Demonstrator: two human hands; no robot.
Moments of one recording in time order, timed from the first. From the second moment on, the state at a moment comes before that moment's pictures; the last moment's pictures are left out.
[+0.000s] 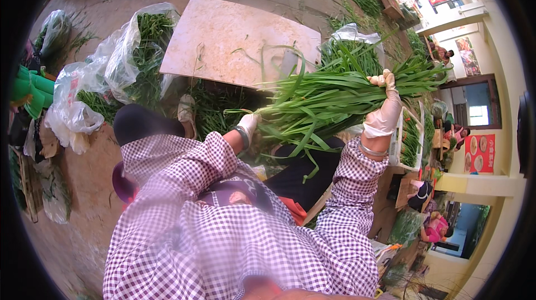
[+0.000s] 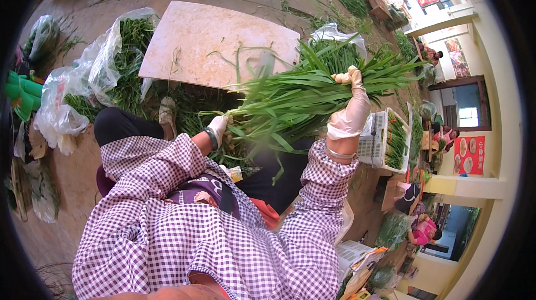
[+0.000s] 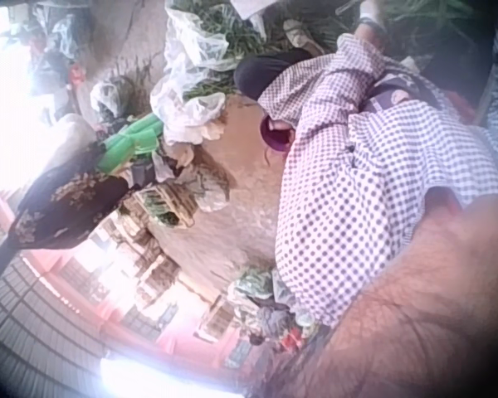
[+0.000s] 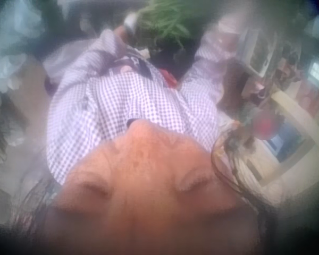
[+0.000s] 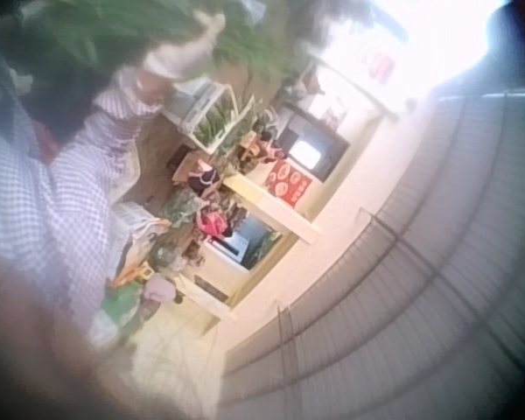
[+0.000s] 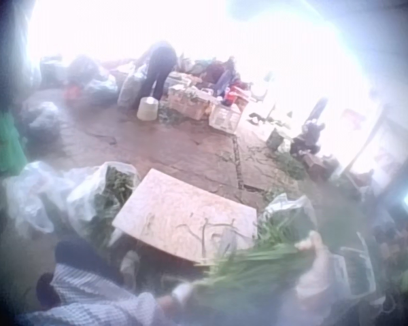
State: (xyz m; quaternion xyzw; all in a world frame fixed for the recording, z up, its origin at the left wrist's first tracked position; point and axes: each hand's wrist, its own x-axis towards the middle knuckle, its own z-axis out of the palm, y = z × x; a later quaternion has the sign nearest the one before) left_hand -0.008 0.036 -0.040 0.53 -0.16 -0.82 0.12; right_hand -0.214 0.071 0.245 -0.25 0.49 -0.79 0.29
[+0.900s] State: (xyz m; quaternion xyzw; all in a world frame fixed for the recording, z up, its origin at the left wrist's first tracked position) left_hand 0.055 0.038 -0.001 0.28 -0.39 -0.83 0.26; right_hand -0.305 0.073 0.227 -0.21 0.38 -0.83 0.36
